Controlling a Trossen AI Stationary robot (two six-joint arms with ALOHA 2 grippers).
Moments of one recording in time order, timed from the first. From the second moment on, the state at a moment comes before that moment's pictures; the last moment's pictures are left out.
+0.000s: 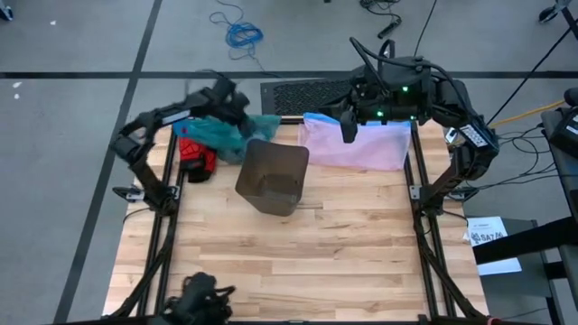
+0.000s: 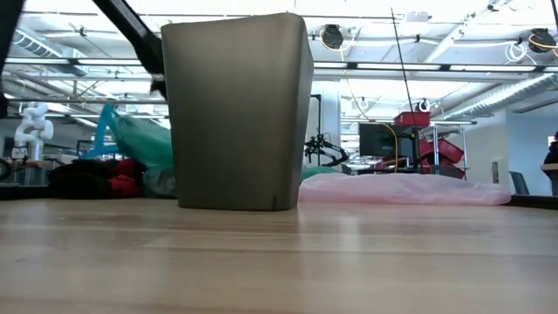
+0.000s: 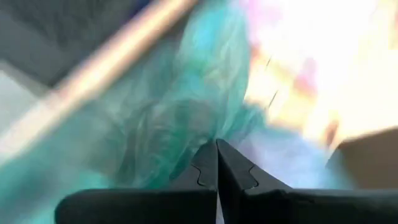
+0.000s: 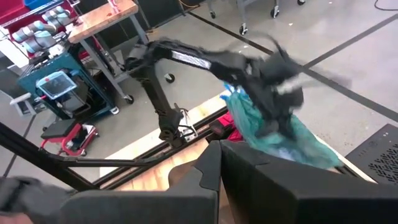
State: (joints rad) left arm 0.98 1.68 1.14 -0.45 0.51 0.14; right arm -0.16 1.61 2.36 -1.09 0.08 0.43
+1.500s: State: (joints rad) left arm 1.18 1.12 1.35 -0.52 0.52 0.04; right arm 0.00 2.08 2.36 -1.24 -0.19 0.37
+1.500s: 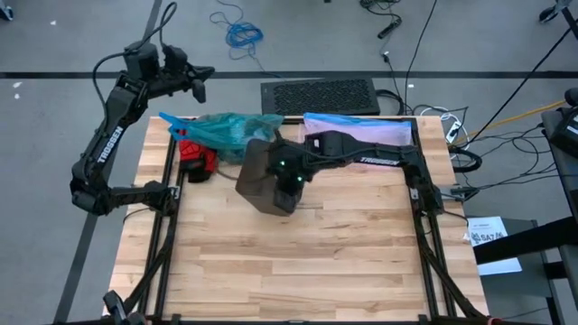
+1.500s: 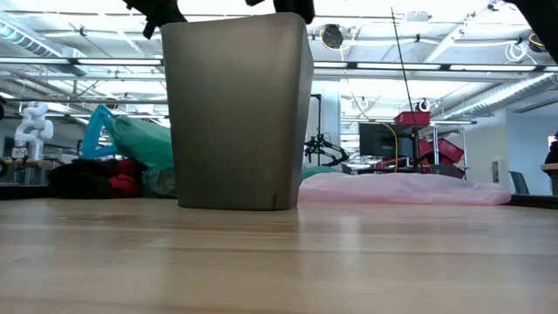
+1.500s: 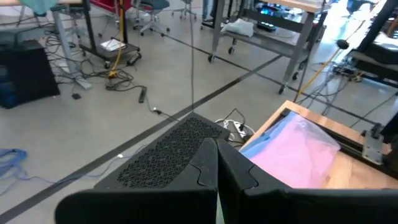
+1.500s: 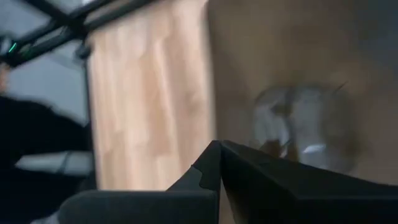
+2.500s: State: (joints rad) left arm 1.22 1.10 1.35 -0.54 0.52 0.03; right arm 0.01 2.10 2.36 -1.57 -0.58 0.19
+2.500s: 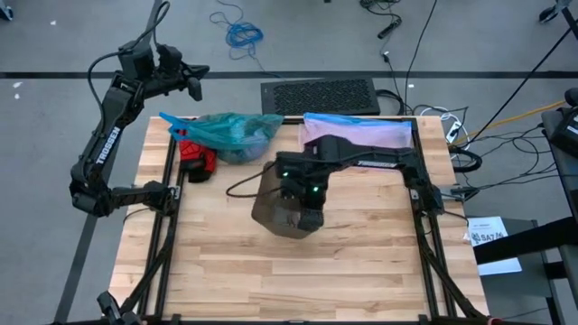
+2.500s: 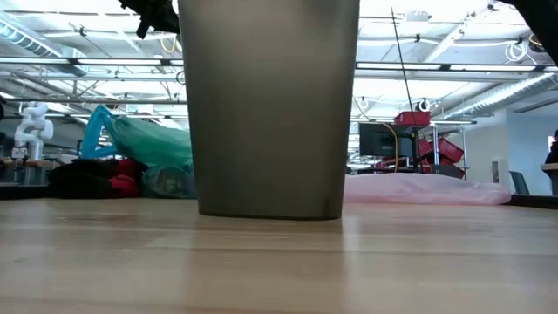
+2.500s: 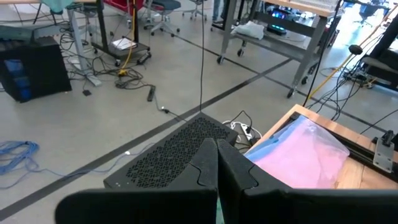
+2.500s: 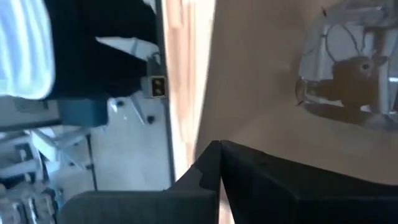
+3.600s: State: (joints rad) left arm 1.18 1.10 1.35 -0.53 0.52 -0.02; right arm -0.87 2.27 2.36 -1.57 -0.18 -0.31
